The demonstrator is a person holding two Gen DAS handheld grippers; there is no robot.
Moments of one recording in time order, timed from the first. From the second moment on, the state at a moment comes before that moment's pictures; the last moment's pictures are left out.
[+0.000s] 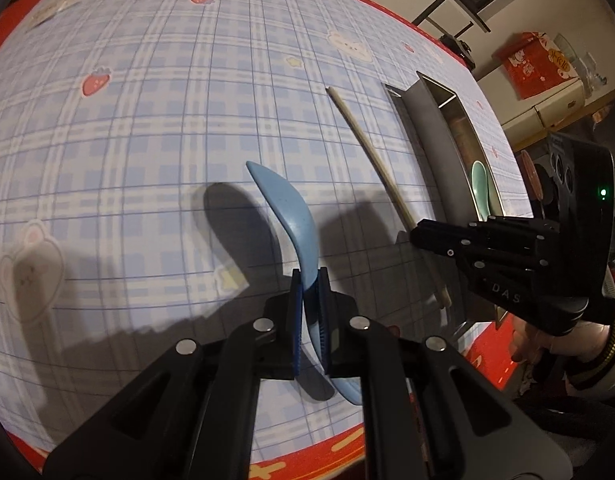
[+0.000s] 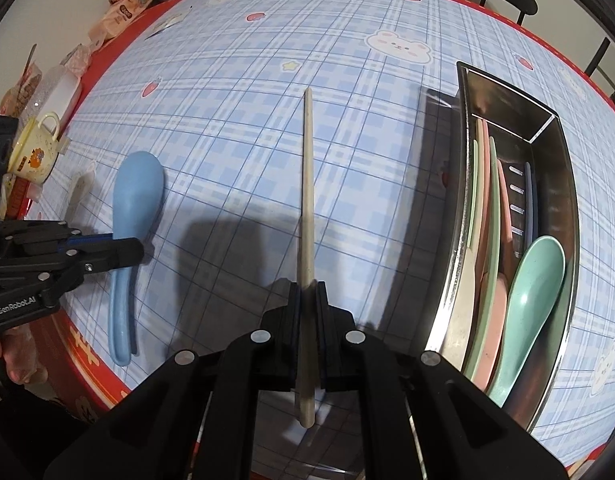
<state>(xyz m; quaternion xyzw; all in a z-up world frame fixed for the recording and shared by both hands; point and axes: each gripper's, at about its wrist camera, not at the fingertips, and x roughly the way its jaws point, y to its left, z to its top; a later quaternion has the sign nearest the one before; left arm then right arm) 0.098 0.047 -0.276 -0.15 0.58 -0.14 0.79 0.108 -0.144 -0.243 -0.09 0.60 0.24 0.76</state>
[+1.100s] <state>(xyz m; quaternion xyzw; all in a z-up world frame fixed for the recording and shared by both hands) 0.090 0.024 -0.247 -0.10 0.58 -0.13 0.80 0.077 -0.191 -0.187 0.06 0.51 0.29 0.81</state>
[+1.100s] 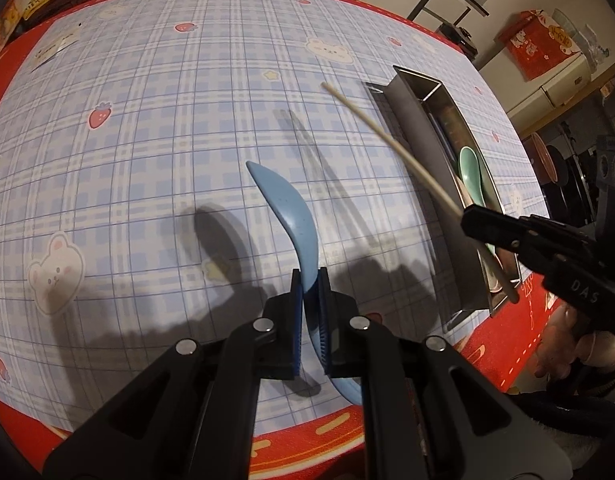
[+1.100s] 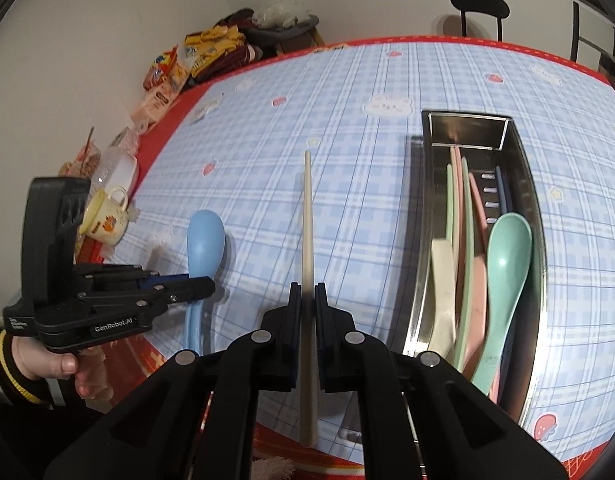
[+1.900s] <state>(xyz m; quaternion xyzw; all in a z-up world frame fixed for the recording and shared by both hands) 0.122 -0.037 -0.209 -0.07 0.57 -0.19 0.80 0.068 -0.291 -0.172 0.16 0.46 0.20 0.85</state>
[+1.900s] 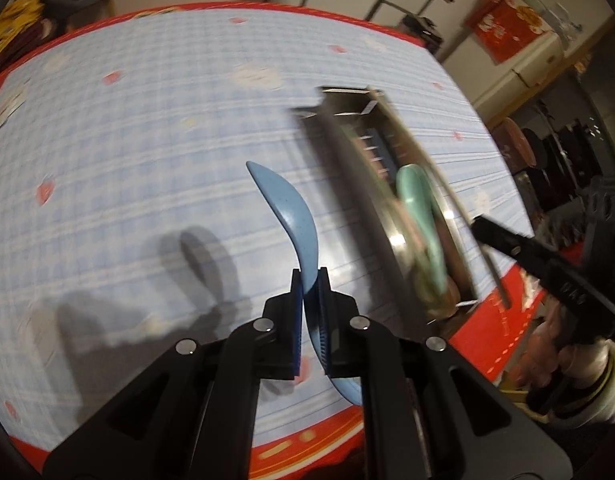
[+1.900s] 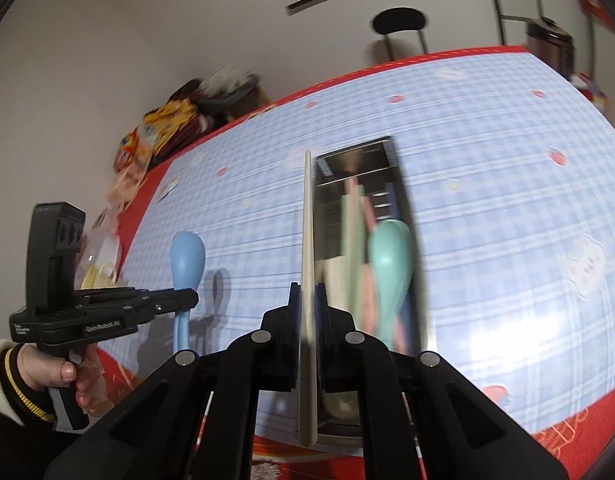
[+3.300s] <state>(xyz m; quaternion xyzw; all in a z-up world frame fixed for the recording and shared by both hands) 0.183 -0.119 -0.207 -0.07 0.56 -0.19 0.80 0.087 -0.315 -0.210 0.17 0.51 0.17 0.82</state>
